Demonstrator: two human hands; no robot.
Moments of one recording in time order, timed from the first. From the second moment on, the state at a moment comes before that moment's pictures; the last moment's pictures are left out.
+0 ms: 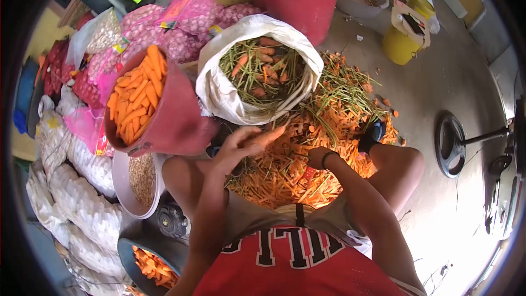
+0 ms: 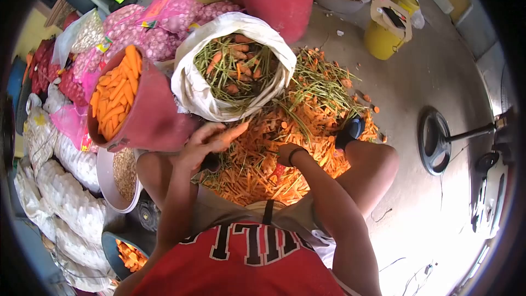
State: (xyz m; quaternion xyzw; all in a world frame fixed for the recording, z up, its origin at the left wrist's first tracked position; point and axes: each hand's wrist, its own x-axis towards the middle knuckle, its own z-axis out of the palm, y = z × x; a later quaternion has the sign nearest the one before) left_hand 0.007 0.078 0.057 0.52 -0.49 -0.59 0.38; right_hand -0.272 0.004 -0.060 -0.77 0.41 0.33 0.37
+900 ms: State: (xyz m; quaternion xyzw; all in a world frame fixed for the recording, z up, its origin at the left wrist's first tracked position) left_hand -0.057 0.088 0.013 0.55 -0.49 -0.48 0.48; right_hand -0.277 -0.012 -0.066 -0.79 0.43 0.23 0.37
